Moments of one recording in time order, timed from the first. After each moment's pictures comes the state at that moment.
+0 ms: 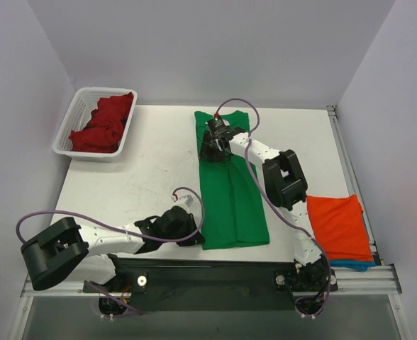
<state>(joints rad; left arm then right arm) -1.01 1.29 0.38 0.17 0.02 -1.02 0.56 2.33 1.86 -0.48 -0.03 0.65</state>
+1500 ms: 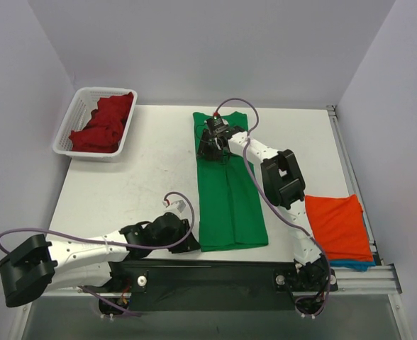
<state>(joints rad) -1.07 1.02 0.33 -0.06 -0.01 -1.12 0.56 2.37 1.91 -0.48 -0.06 0.70</state>
